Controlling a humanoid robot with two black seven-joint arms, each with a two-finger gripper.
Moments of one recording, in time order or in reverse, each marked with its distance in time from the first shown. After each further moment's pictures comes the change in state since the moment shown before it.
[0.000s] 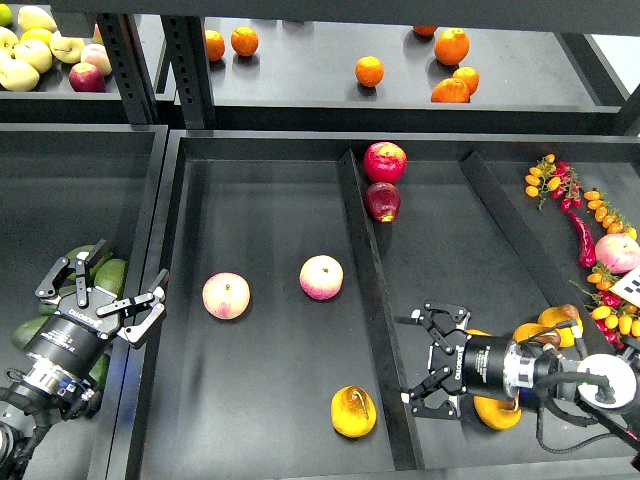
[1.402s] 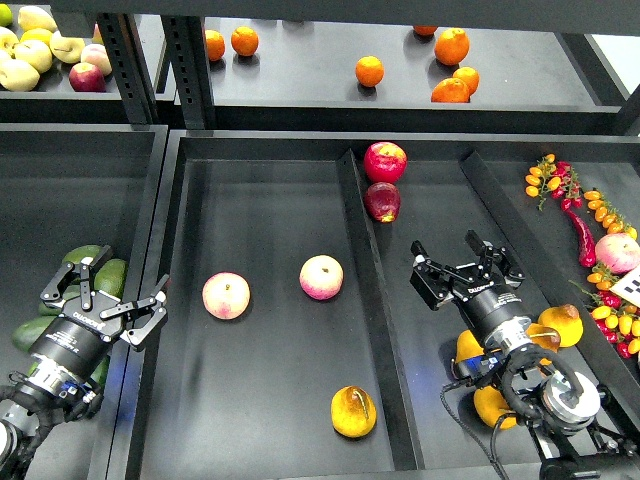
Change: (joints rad) left arm -0.015 0.000 -0.042 -0.010 -0.004 0.000 0.000; right arm -0.348 0.447 0.813 -0.017 0.198 -0.084 0.252
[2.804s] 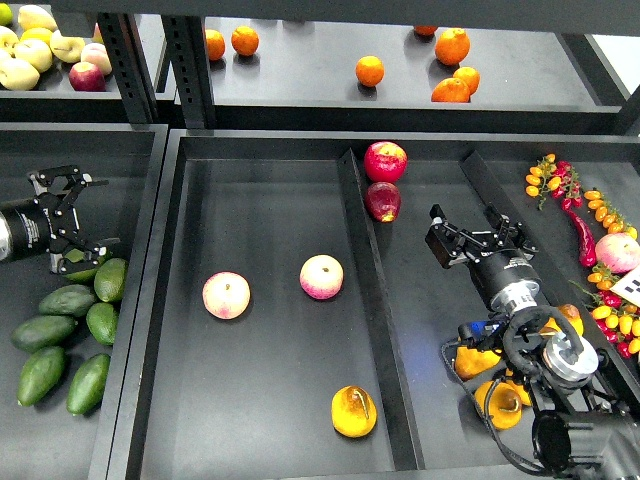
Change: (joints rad) left arm -0.471 0.369 0.393 0.403 0.240 0.000 0.000; right arm 0.096 0.064 0.030 -0.108 0.049 -0.052 0.067
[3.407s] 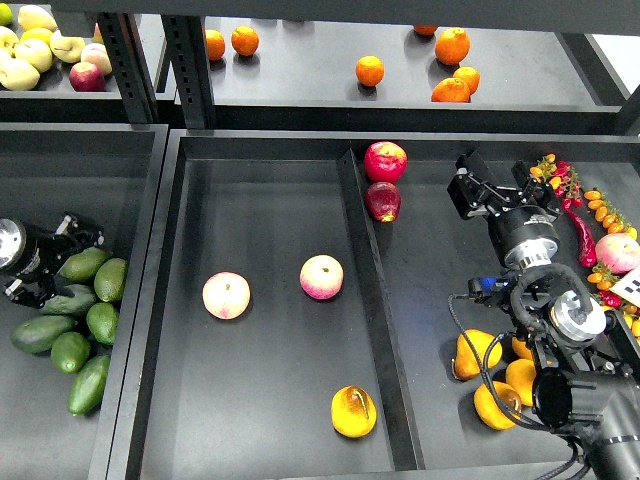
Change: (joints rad) left arm -0.557 0.249 0.954 0.173 0.043 0.000 0.000; right arm 0.149 0.053 0.102 -0.083 0.004 -0.014 0.104
